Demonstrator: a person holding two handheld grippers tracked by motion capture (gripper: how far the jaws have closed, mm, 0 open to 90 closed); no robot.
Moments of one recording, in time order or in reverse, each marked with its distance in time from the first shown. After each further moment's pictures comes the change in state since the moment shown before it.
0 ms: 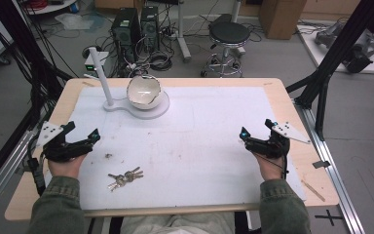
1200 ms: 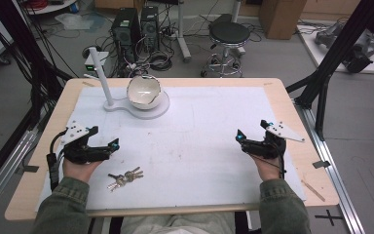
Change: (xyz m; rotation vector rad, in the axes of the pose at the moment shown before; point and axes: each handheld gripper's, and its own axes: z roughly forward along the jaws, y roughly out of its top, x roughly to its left) left arm -0.037 0.002 0.017 0.172 -0.180 0.091; right arm 0.005 -0.003 0.006 0.044 0.029 -0.053
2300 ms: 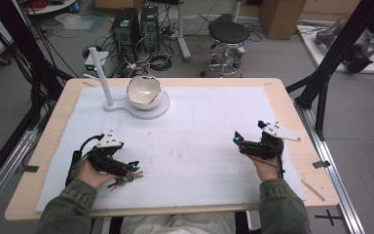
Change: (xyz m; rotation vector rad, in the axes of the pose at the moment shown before) left arm -0.042 -0.007 0.034 0.340 -0.234 0.168; right arm 0.004 -0.001 0.004 0.034 0.015 -0.036
